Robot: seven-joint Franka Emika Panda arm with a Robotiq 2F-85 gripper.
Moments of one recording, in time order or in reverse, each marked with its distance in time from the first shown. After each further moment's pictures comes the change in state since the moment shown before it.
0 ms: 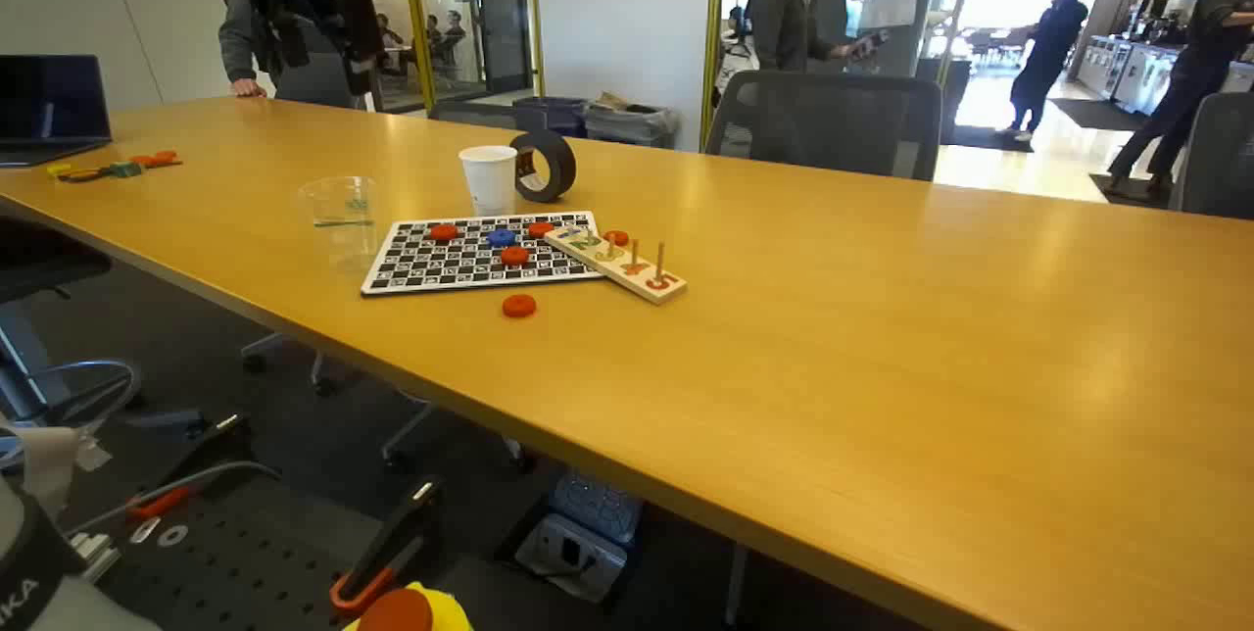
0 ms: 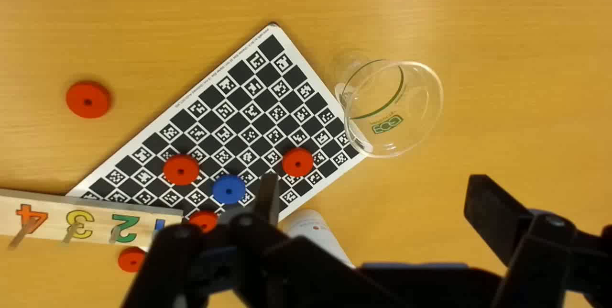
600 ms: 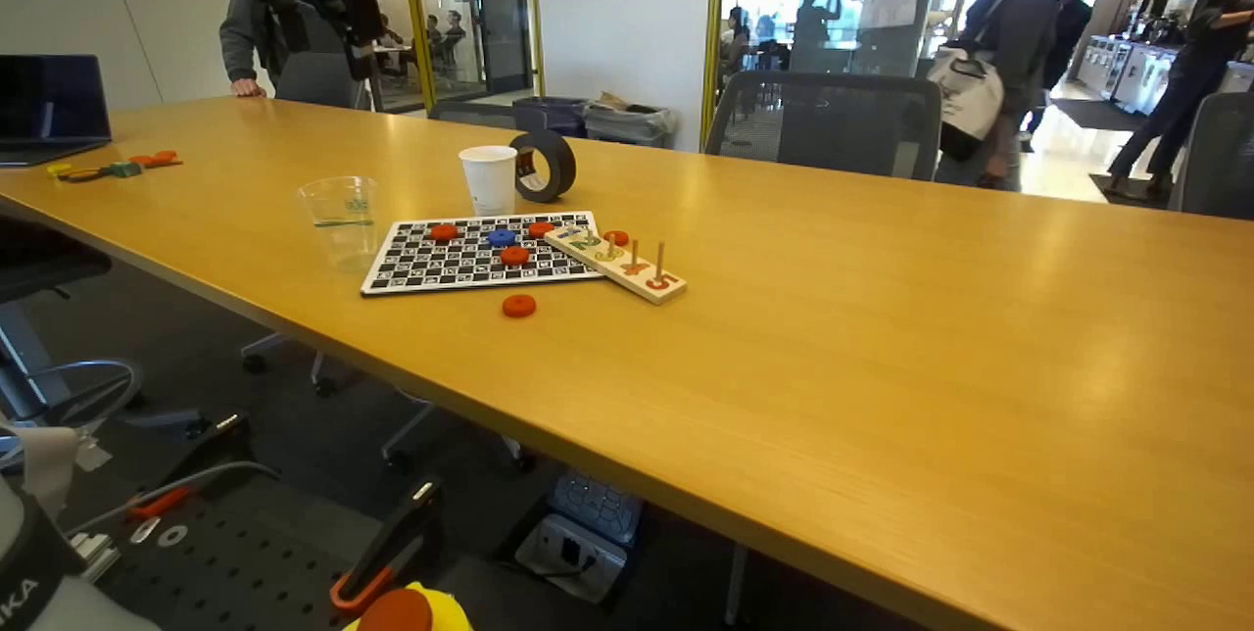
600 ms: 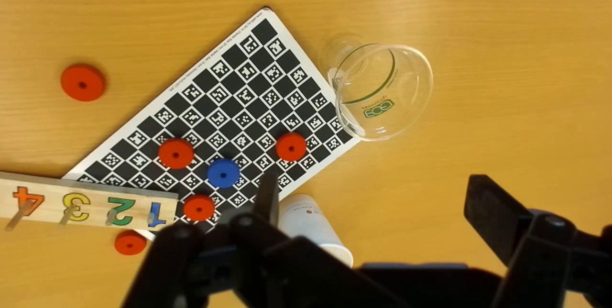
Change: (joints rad) arm 0.000 -0.006 0.000 0.019 0.000 0.000 0.000
